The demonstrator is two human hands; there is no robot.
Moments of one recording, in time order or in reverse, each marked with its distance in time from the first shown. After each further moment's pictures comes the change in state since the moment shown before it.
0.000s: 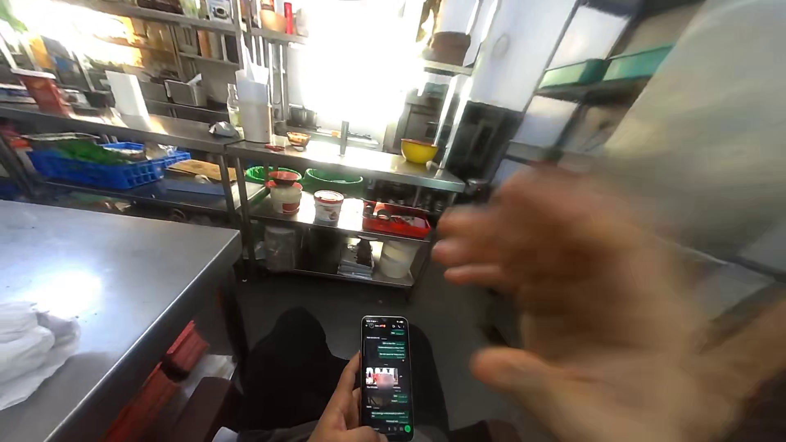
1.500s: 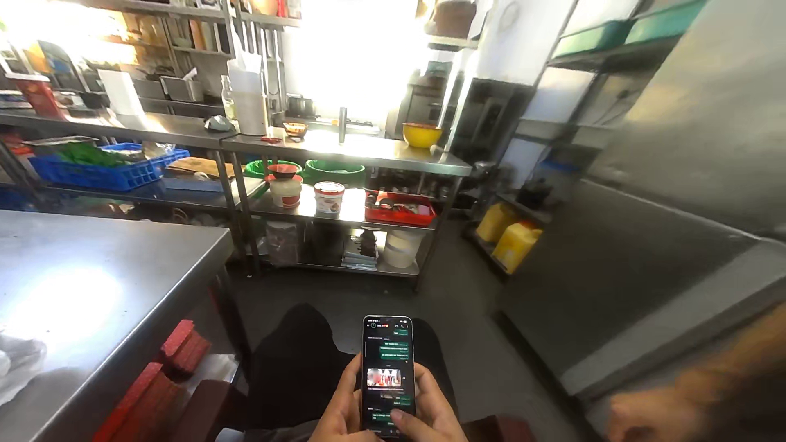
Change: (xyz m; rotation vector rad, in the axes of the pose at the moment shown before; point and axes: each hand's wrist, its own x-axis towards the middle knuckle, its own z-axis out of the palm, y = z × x) left_hand 0.005 -0.008 -0.009 0.035 -0.009 -0.010; right_hand -0.181 0.107 0.088 0.789 0.120 0.692
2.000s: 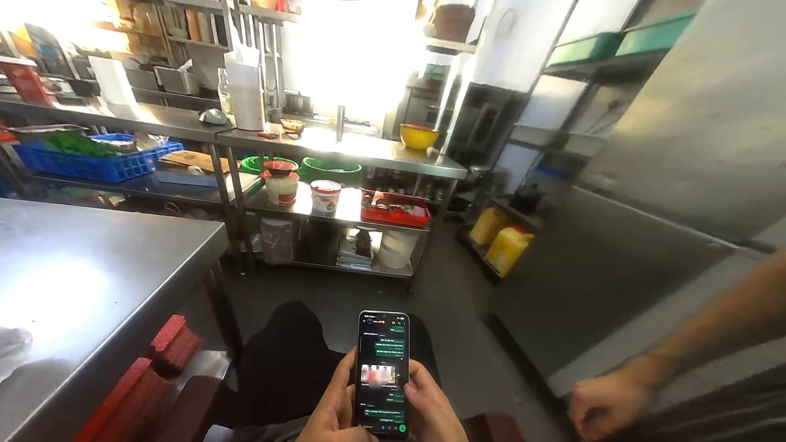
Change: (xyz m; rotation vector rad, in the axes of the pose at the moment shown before) left_hand 0.002 0.000 -0.002 -0.013 -0.060 0.006; right_hand 0.002 0.002 -0.008 0.057 0.052 0.004
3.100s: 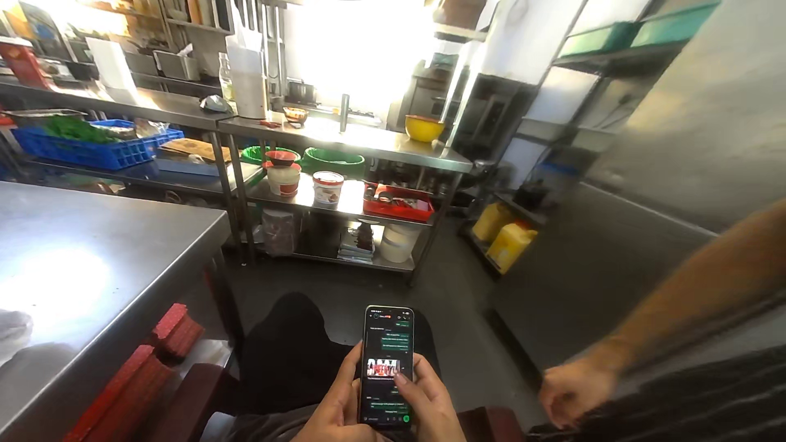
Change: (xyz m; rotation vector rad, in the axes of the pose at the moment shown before) left_hand -0.001 -0.001 0.001 0.009 -0.058 -0.006; right_hand 0.002 0.000 0.010 -0.046 0.094 0.004
